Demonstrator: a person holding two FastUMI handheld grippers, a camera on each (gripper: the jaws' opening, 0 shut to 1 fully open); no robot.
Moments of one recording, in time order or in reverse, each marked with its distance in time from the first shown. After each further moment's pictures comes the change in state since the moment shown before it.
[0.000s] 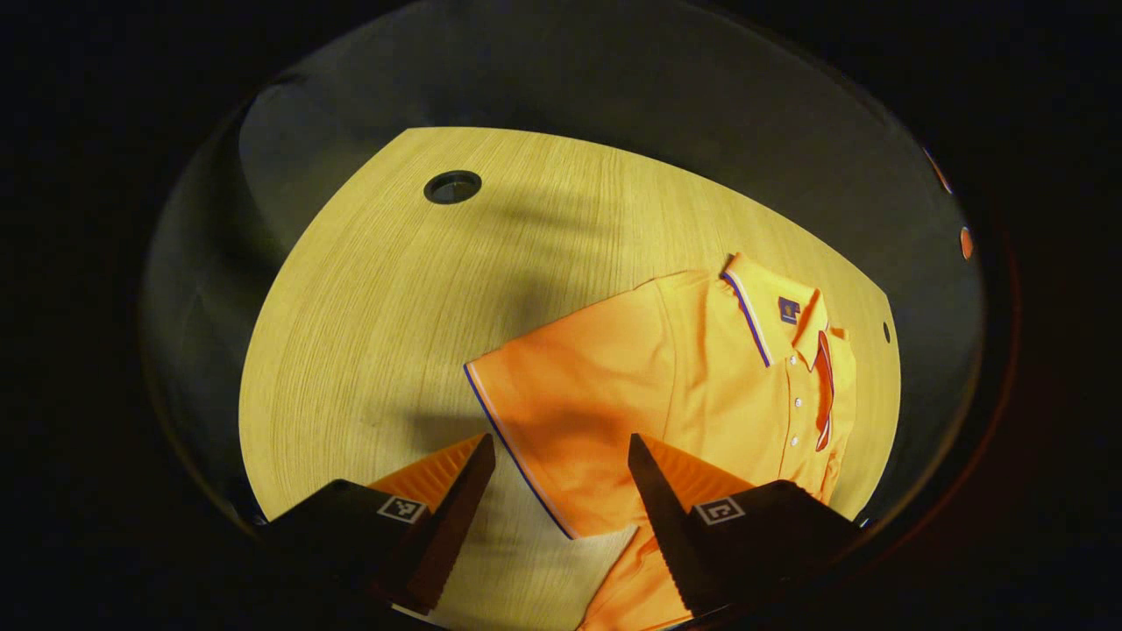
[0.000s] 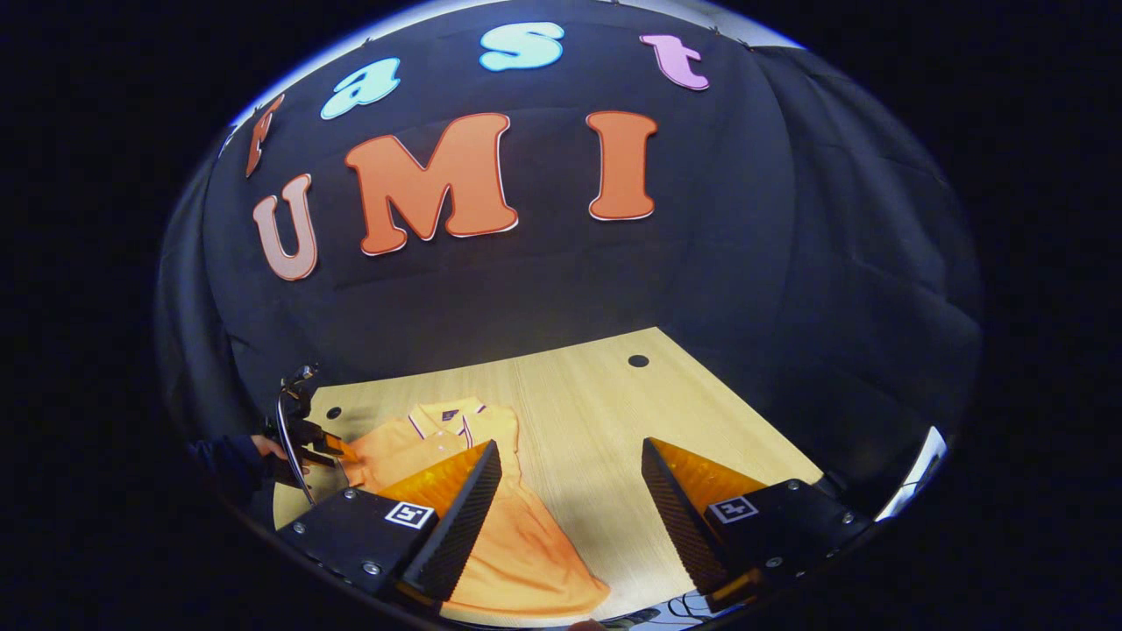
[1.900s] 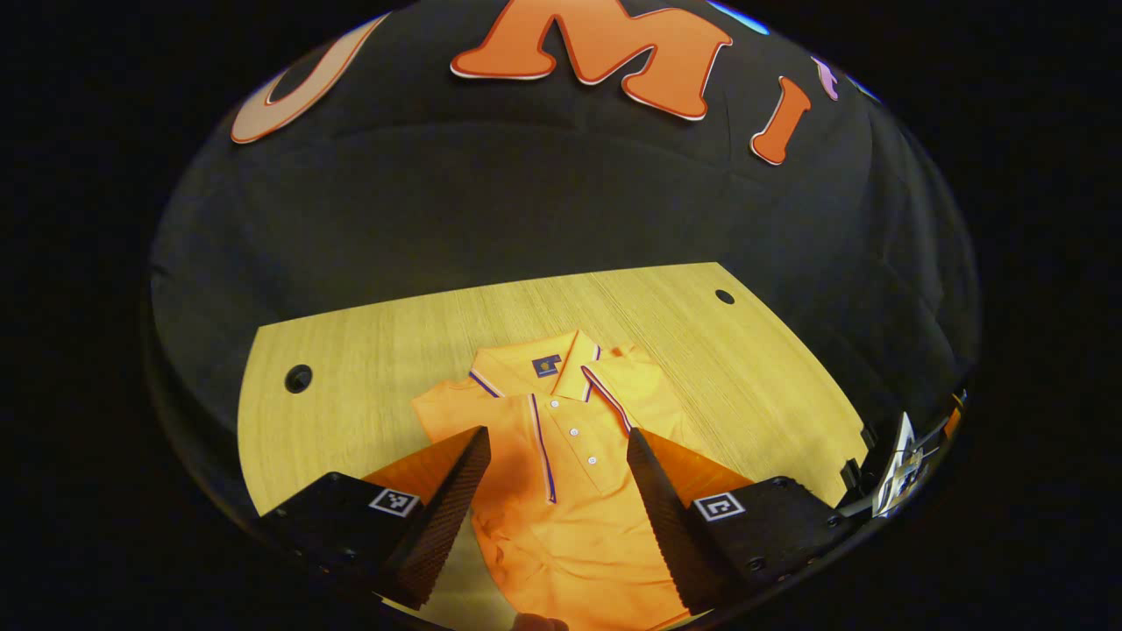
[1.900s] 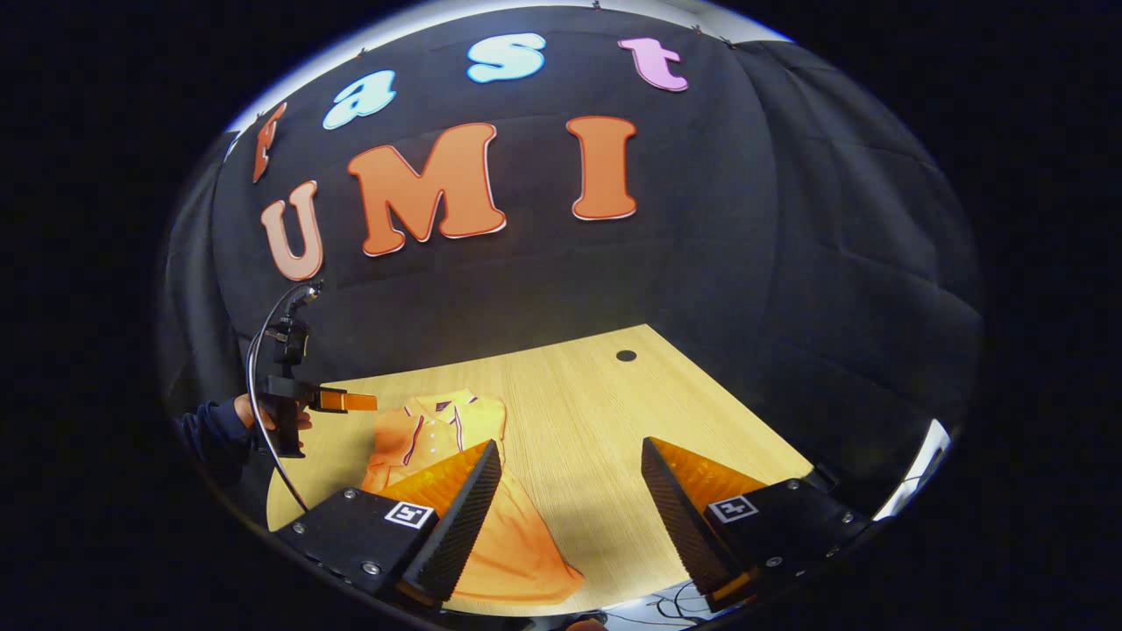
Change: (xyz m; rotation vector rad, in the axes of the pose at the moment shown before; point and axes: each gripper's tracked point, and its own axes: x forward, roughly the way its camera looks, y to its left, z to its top) left arm -0.155 -0.188 0.005 0.466 -0.422 -0.276; right arm -0.017 -0.031 -0.023 -0.032 -0.050 0.070
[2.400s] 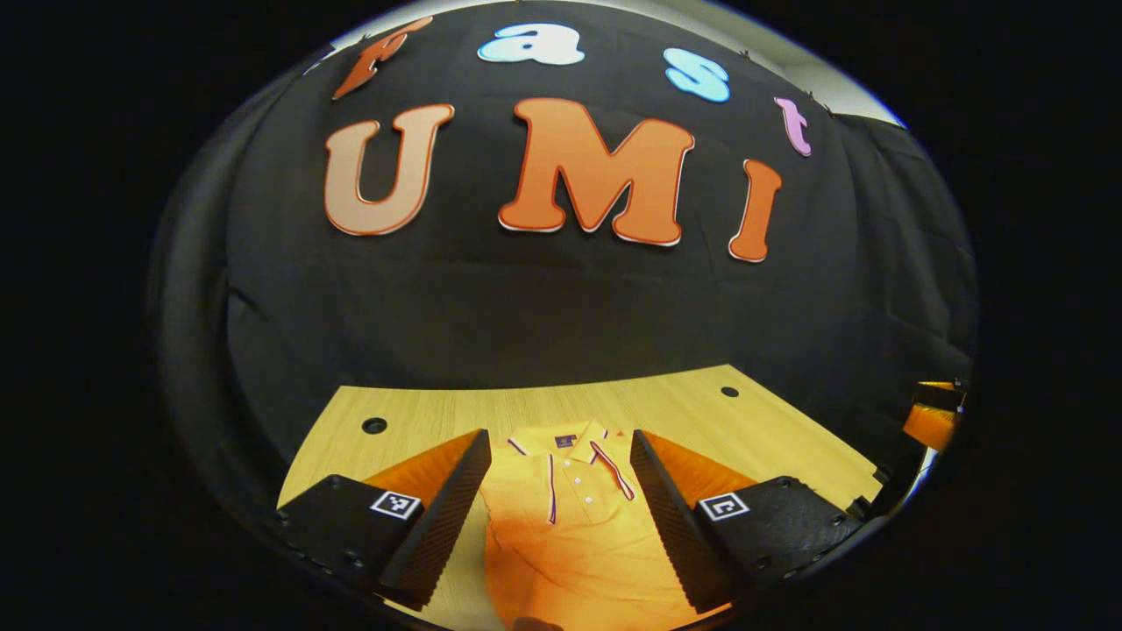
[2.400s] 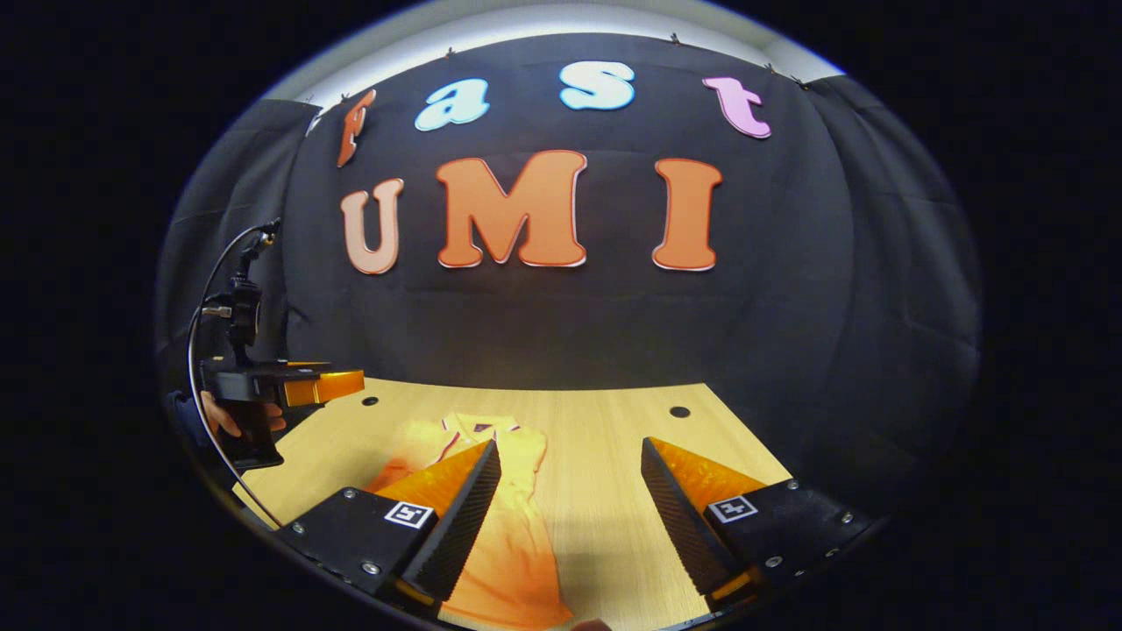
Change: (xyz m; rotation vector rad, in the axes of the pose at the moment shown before) left arm -0.144 -0.028 0.015 -0.016 -0.472 0.167; right arm 0.016 0.051 0.011 -0.152 -0.191 0.220
